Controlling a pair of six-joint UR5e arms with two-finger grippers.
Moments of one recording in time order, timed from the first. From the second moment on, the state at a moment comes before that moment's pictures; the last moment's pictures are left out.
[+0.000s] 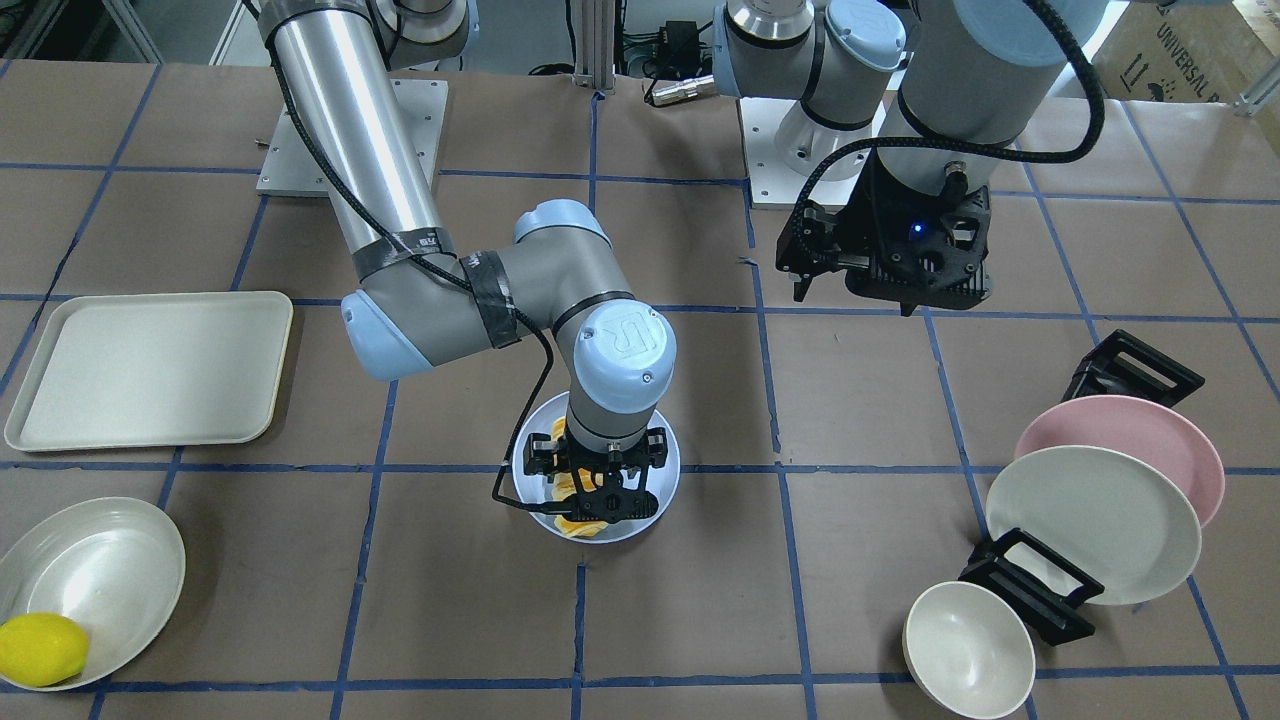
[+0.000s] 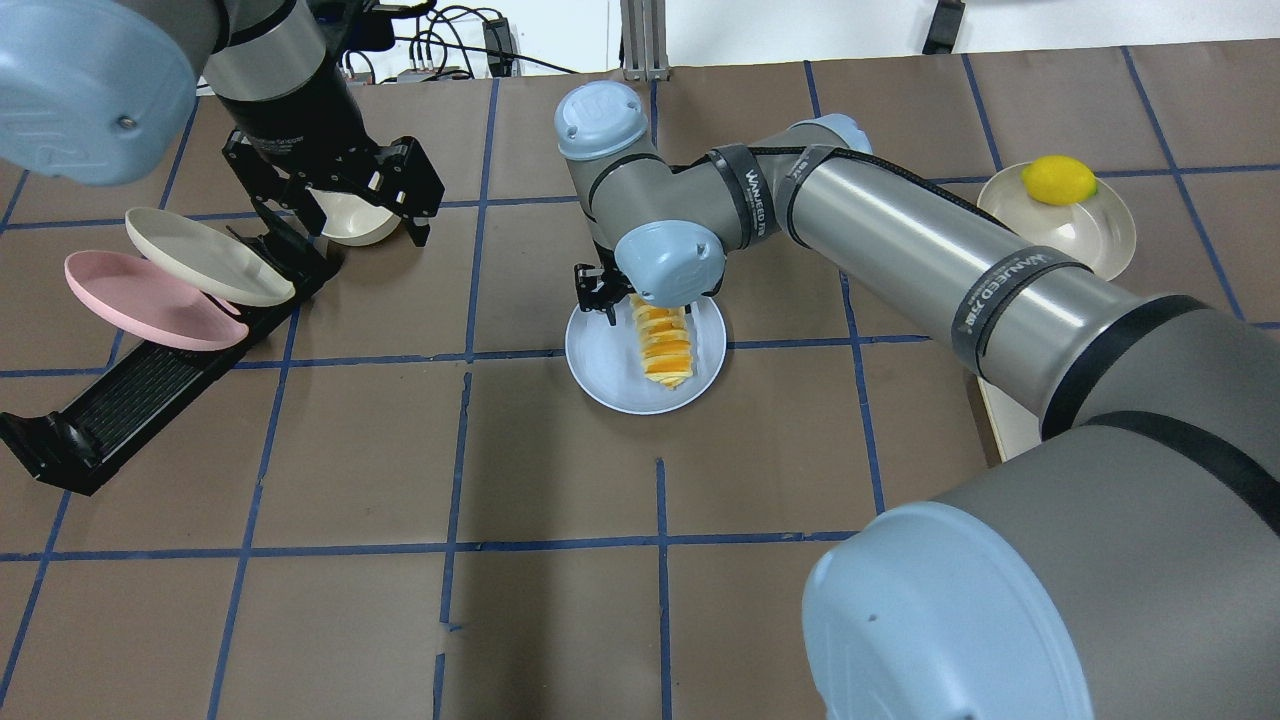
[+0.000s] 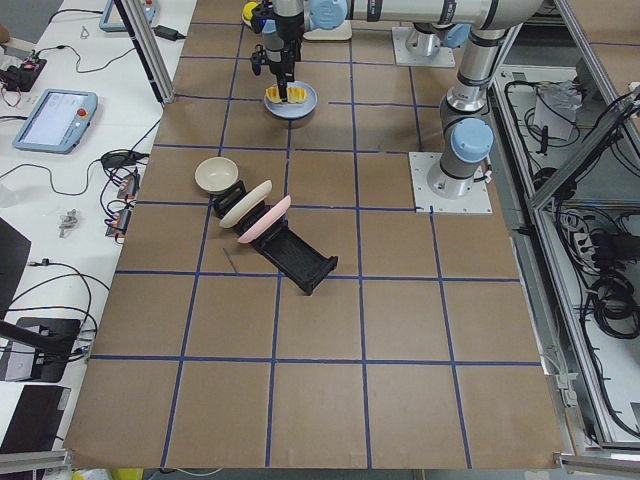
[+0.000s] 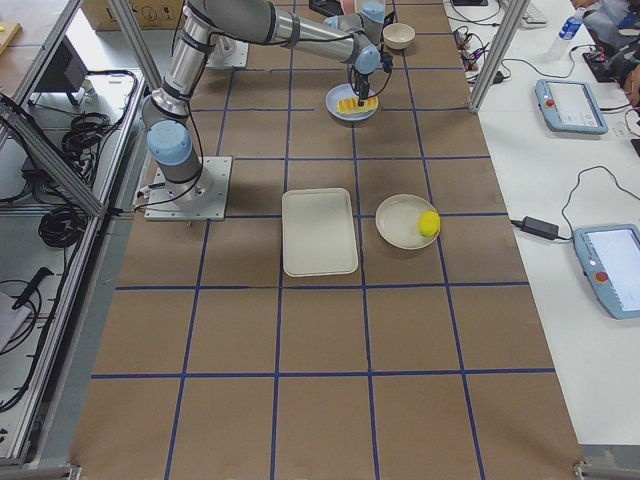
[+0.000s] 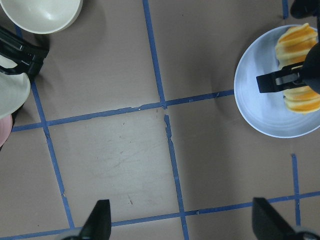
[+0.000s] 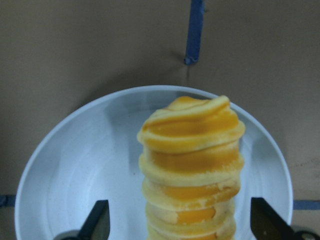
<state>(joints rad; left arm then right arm) -1.60 -1.67 -1.49 -1.59 1.59 0.12 1.98 -0.94 1.40 -1.95 -1.64 0.33</state>
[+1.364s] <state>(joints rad) -1.60 -1.67 -1.48 -1.59 1.60 0.12 1.59 -1.21 1.11 -1.58 -1.70 -0.06</state>
